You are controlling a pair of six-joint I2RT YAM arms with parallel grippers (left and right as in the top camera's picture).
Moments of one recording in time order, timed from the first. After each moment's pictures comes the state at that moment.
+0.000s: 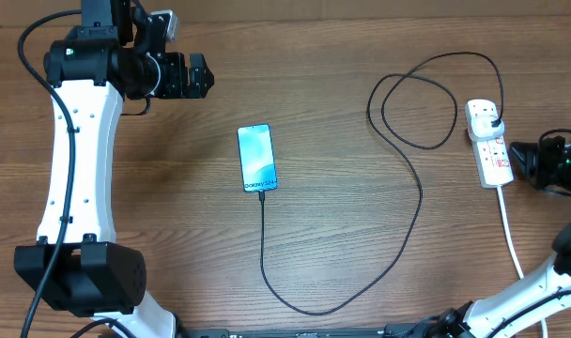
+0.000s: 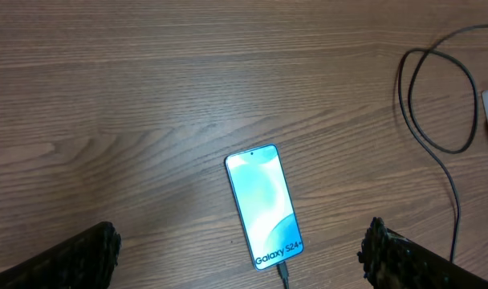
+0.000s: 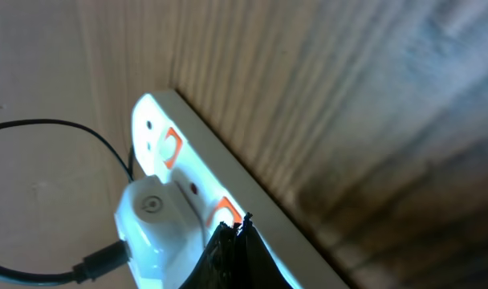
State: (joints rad) left arm 0.03 1.82 1.91 -1.15 0.36 0.00; right arm -0.77 2.08 1.25 -0.34 -0.79 0.51
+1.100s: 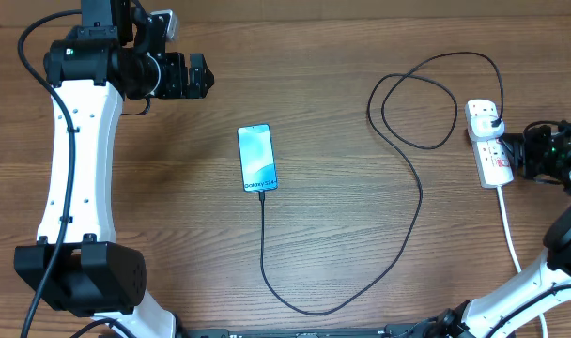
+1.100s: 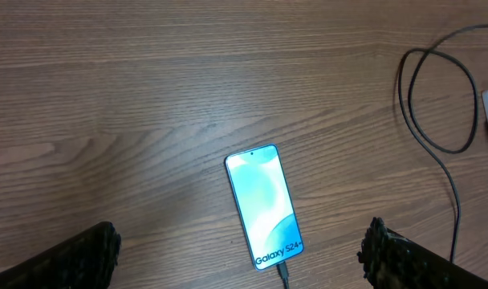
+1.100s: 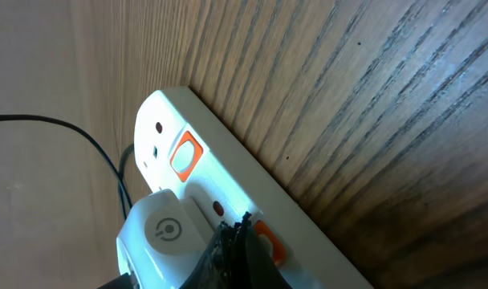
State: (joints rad) left arm 0.03 1.82 1.91 -1.15 0.36 0.00; right arm -0.68 2.08 1.26 -0.31 -0.72 0.56
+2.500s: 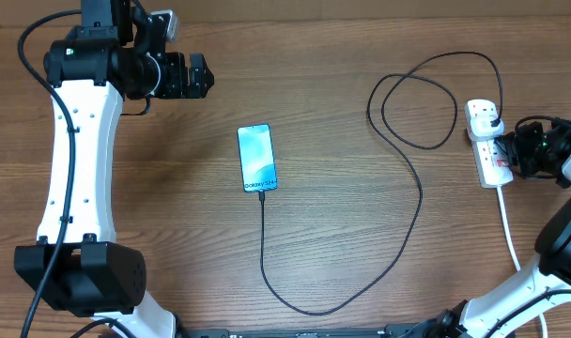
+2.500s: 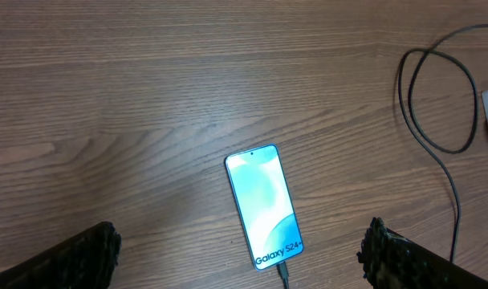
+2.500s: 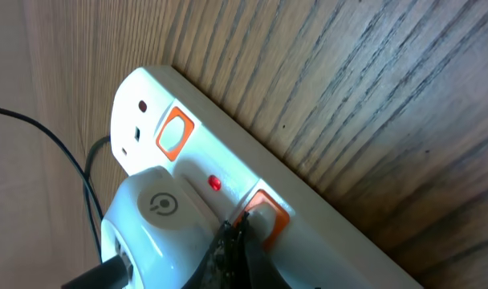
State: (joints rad) left arm 0.03 1.82 1.91 -1.15 0.36 0.00; right arm -0.62 2.02 1.25 -0.39 -0.58 0.57
